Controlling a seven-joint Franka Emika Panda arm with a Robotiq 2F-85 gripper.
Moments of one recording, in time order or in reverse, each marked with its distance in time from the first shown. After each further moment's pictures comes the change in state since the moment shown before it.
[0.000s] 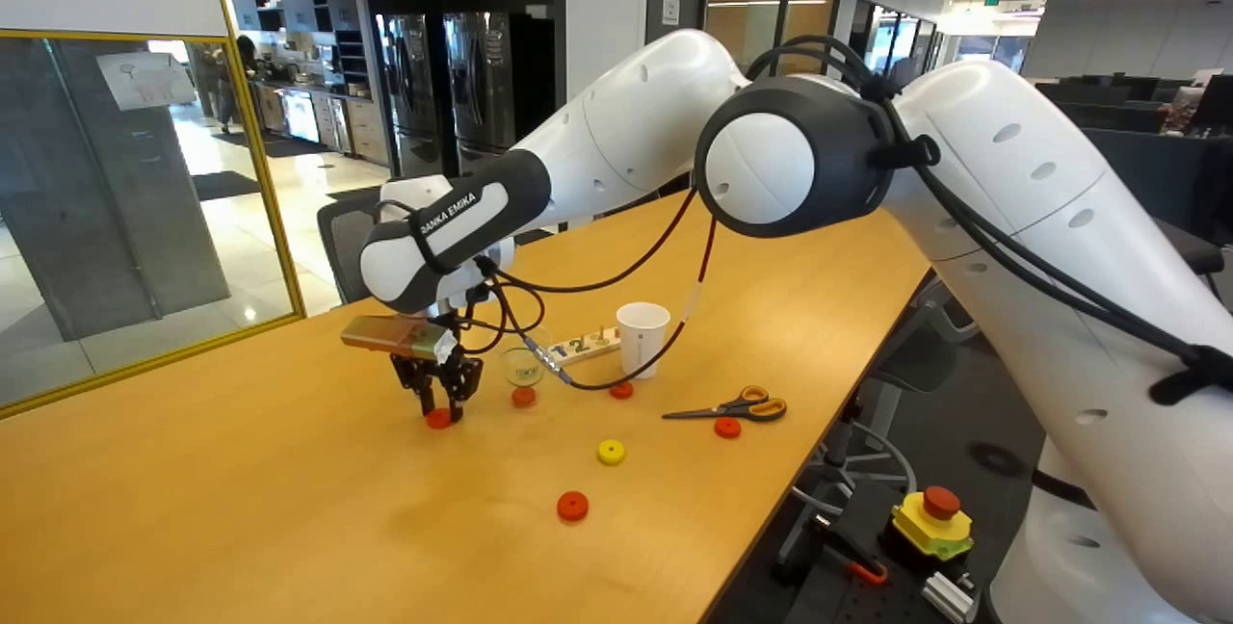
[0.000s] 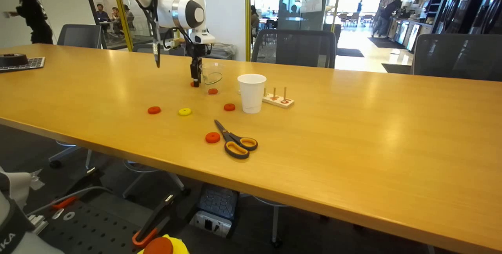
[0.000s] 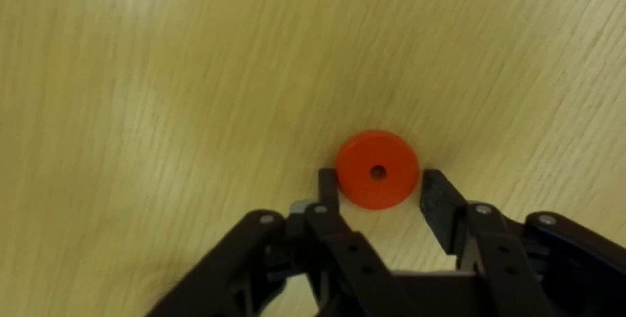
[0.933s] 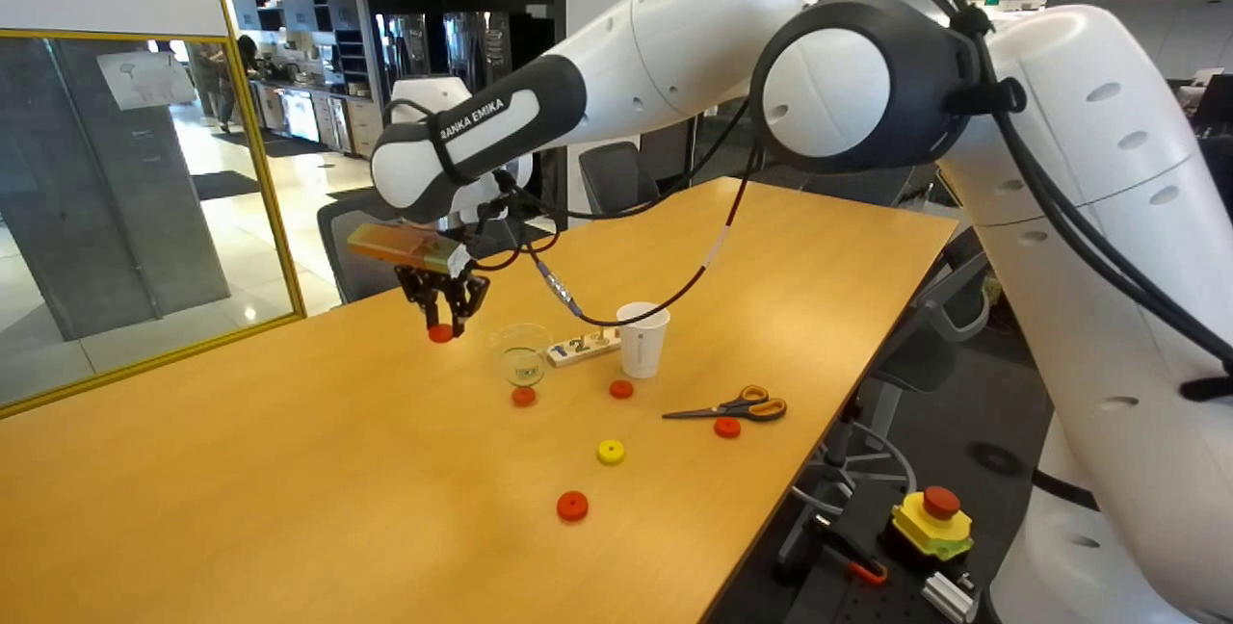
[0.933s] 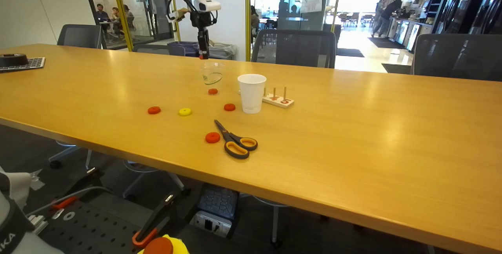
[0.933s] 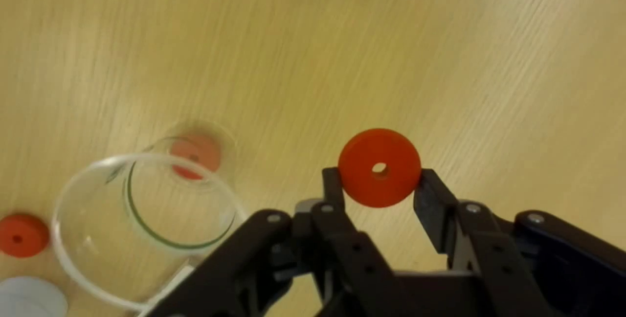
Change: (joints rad) arm 0.000 -0.181 -0.051 -0.032 -0.039 -0.008 -0.031
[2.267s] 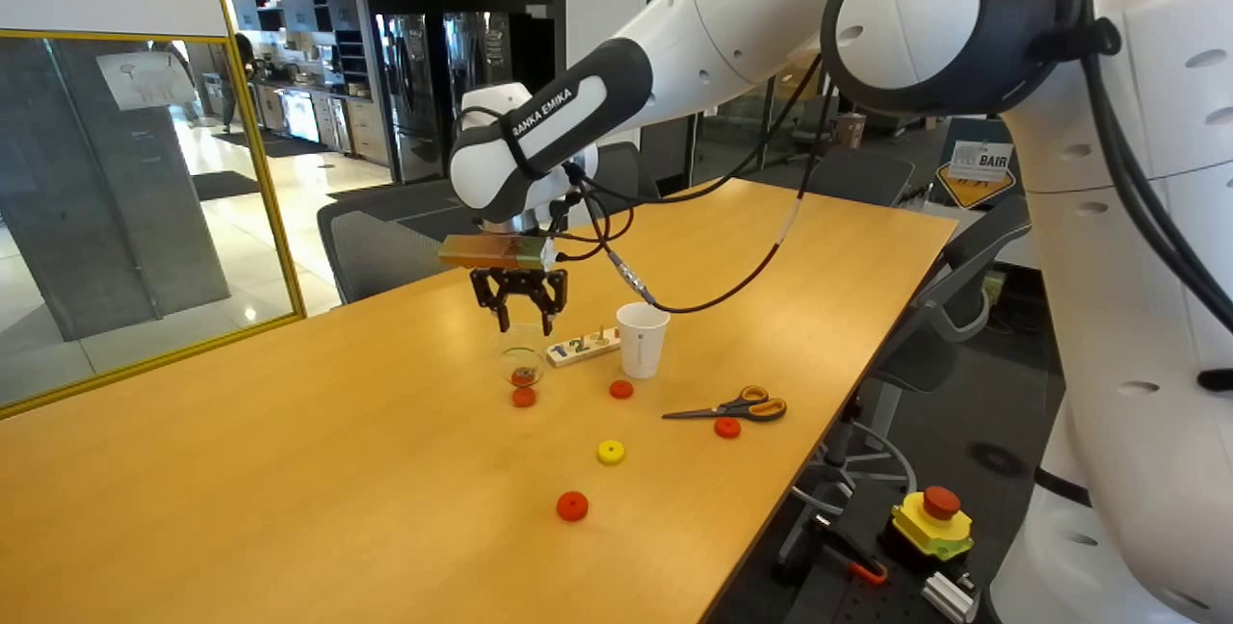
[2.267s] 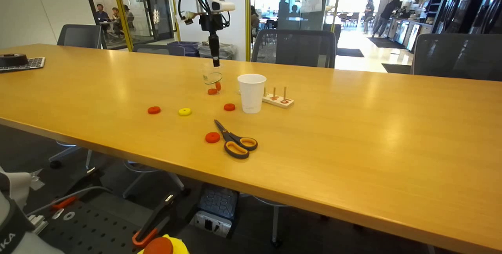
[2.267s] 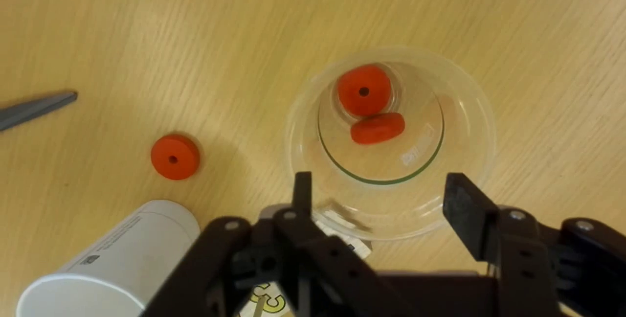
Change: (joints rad) arm -0.062 -0.170 -0.036 -0.274 -0.053 -0.024 -0.143
